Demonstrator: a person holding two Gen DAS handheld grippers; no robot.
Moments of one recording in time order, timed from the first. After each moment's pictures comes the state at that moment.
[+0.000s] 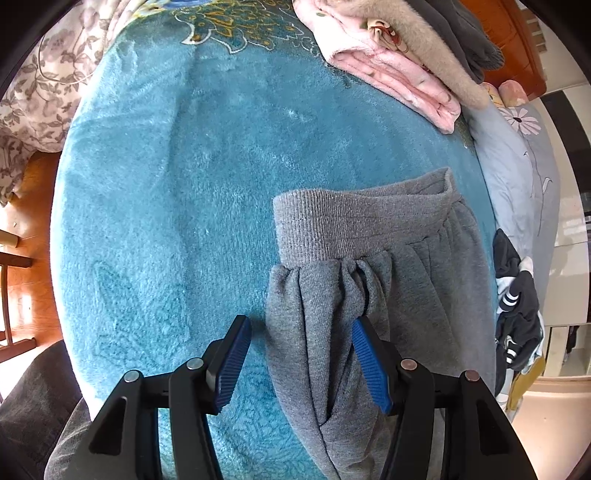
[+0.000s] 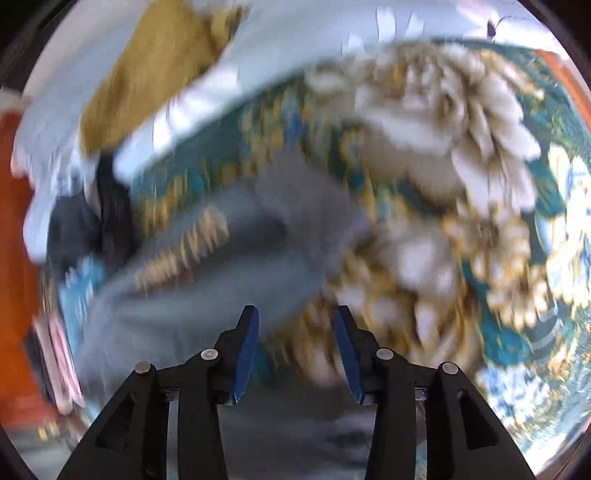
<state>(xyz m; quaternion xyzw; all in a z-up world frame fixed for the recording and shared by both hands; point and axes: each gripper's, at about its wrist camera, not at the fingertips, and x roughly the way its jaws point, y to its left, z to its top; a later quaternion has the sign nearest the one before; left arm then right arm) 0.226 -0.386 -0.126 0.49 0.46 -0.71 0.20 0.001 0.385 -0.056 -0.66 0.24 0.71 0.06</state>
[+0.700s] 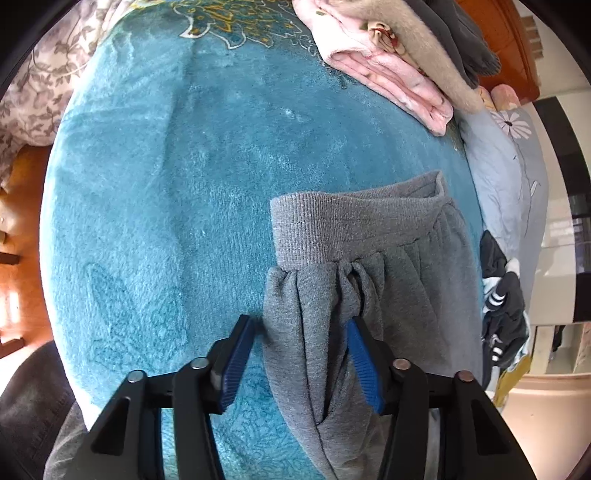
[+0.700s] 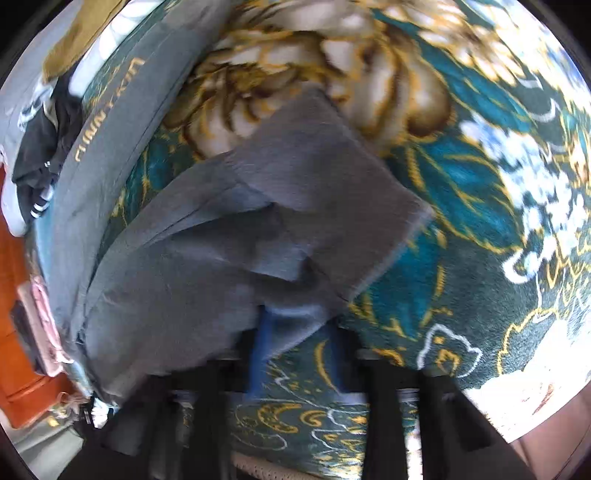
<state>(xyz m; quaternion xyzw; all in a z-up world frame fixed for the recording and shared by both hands) 0.232 -0.393 -0.130 0.48 0.49 -0.71 0.17 0.152 0.348 -0.104 -0.71 0.30 0.63 0.10</state>
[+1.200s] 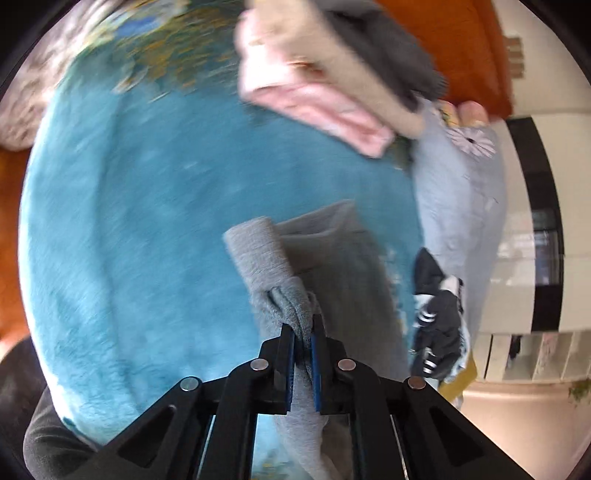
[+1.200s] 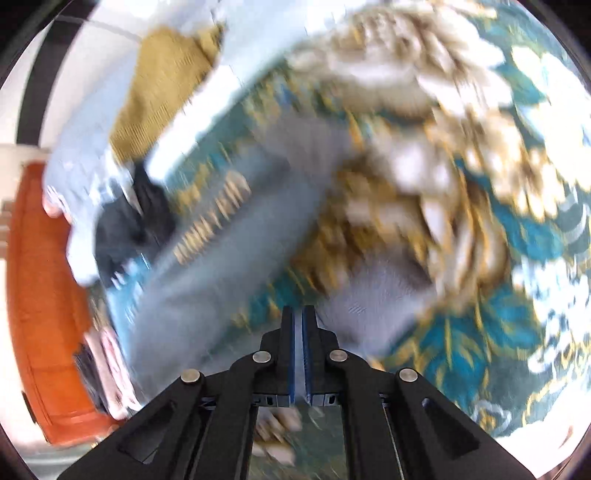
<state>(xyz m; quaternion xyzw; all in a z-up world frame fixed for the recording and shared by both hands) 0.174 -0.396 -0.044 0.44 0.53 -0.72 0.11 0.067 0.383 -0.030 -0.57 0.40 0.72 0.06</state>
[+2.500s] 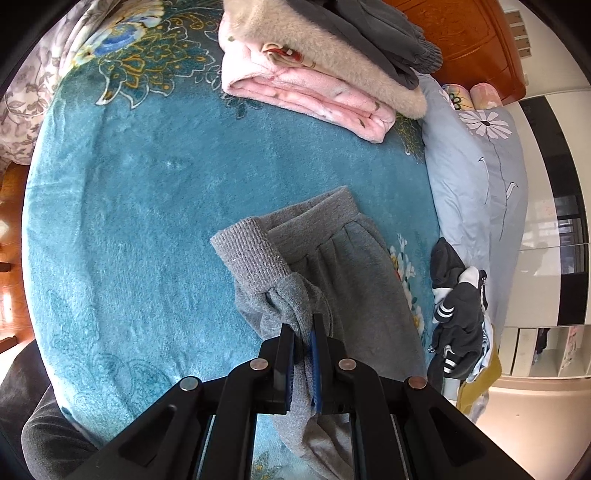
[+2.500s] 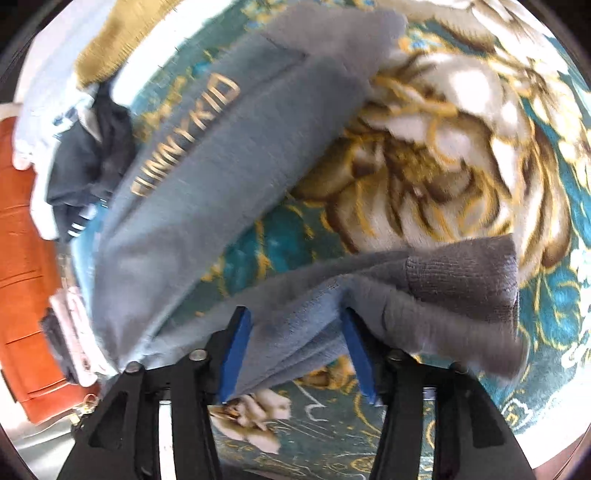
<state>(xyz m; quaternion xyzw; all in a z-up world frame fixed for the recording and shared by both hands) 0.151 -0.373 -0.049 0.48 0.50 -0.71 0.16 0.067 0.324 -0.105 -0.70 0.33 0.64 0.04</state>
